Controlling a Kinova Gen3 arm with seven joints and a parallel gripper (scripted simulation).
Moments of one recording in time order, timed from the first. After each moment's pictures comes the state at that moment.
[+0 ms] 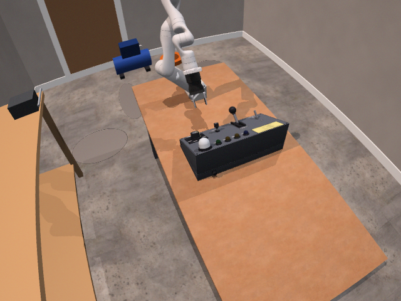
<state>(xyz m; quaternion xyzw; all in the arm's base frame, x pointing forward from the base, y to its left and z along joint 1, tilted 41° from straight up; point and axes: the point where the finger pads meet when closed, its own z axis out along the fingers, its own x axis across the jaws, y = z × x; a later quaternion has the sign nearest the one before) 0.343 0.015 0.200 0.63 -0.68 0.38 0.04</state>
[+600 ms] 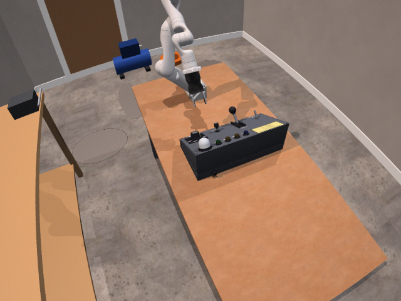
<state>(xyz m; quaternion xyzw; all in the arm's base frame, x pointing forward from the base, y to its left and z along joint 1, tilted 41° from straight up) 0.341 0.016 0.204 0.63 -0.68 0.38 0.04</state>
